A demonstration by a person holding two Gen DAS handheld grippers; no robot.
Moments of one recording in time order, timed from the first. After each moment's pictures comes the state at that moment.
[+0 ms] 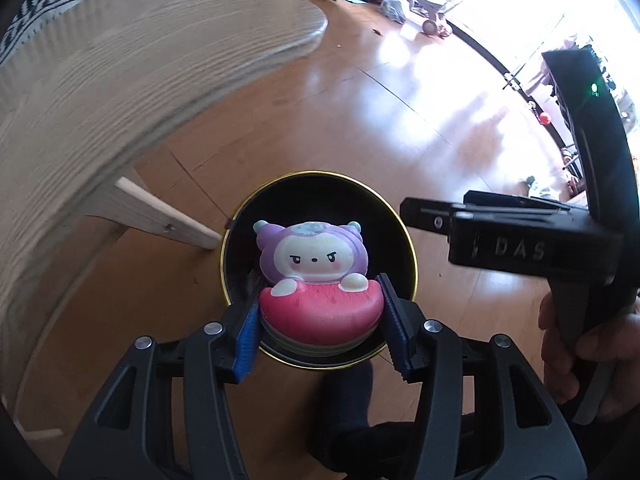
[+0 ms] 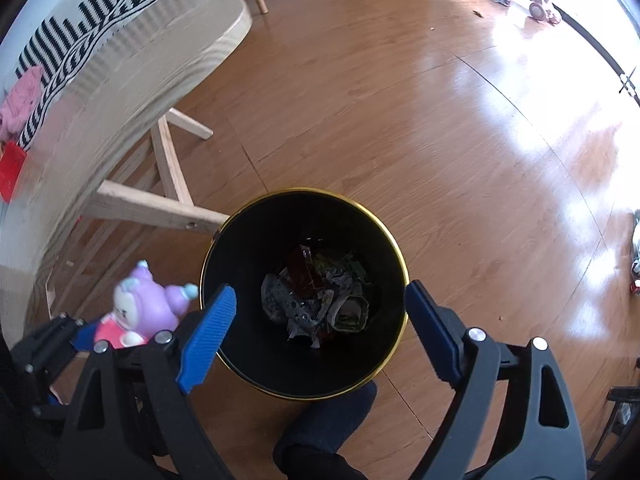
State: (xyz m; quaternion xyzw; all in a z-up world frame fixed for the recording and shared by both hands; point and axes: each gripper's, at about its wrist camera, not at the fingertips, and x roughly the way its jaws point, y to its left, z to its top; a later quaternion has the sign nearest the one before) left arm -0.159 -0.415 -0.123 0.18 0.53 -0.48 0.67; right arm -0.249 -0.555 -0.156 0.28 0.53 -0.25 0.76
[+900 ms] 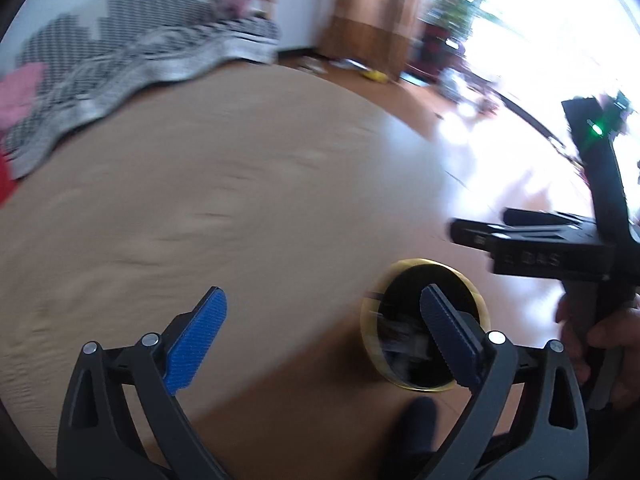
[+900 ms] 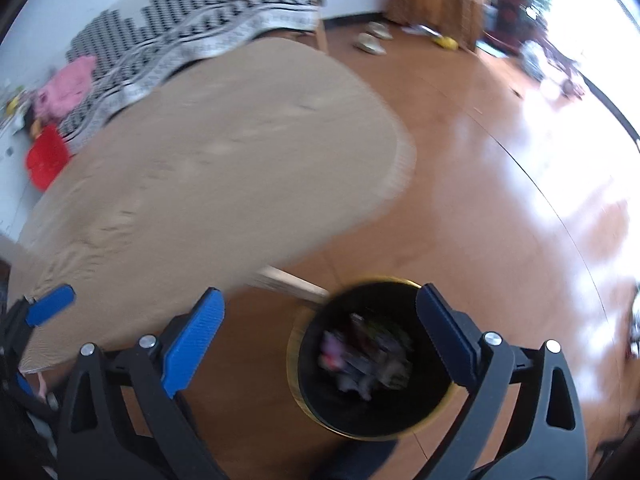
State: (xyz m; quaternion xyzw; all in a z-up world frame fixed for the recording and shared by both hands) left arm -0.061 -0.273 -0.014 0.14 0.42 -0.37 0.82; right arm -0.140 -0.458 -0.052 0.19 0.46 -0.18 0.85
